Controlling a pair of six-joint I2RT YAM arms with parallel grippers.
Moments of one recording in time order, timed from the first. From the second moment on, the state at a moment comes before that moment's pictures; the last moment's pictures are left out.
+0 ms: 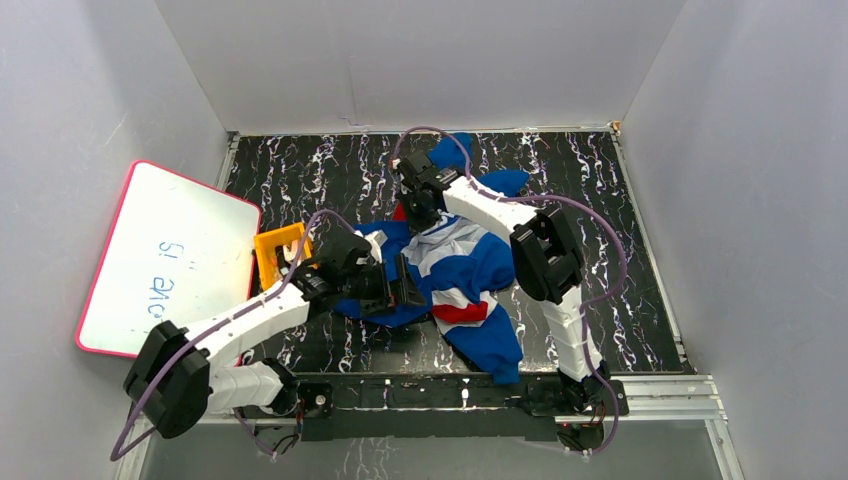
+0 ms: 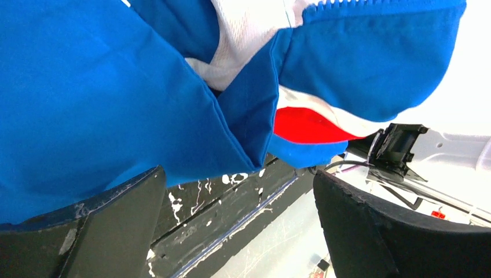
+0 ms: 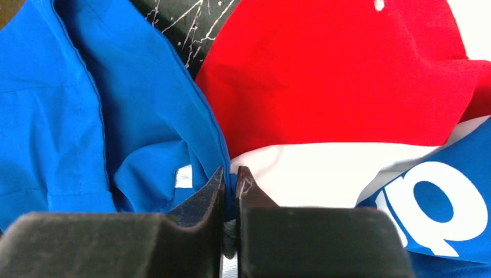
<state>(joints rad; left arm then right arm) -0.71 1.16 0.66 -0.31 0.35 -0.87 0.74 2.19 1.86 -0.72 -0.09 0.26</state>
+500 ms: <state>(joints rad) -0.71 1.42 0.80 -0.25 0.27 -0.79 0.67 1.99 1.77 -0.71 -0.12 0.29</state>
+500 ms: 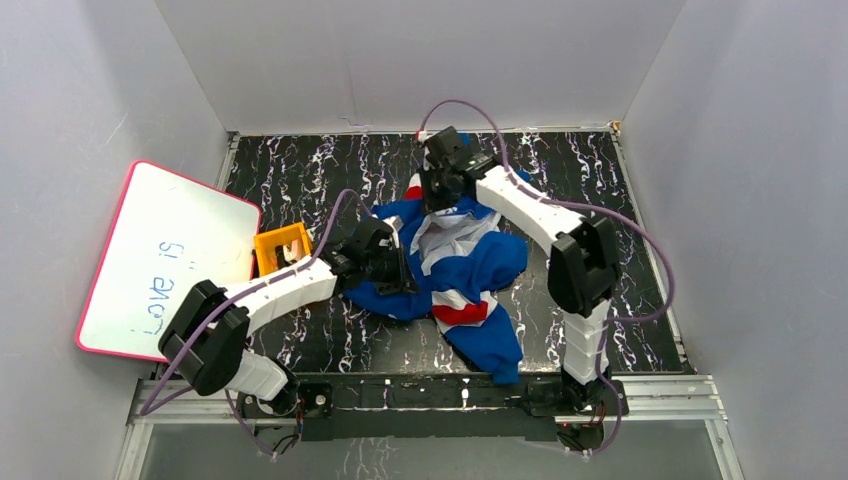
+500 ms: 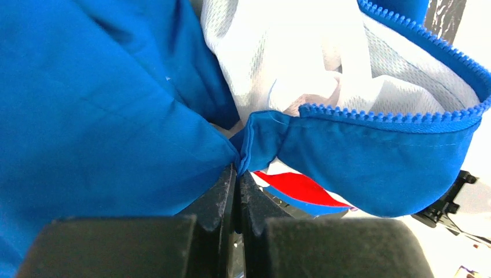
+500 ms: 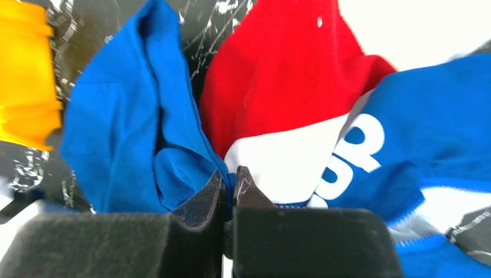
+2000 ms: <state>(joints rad) -0.71 1.32 2.00 -0.71 0.11 -0.09 0.65 1.05 1.77 -0.55 0.10 0.26</state>
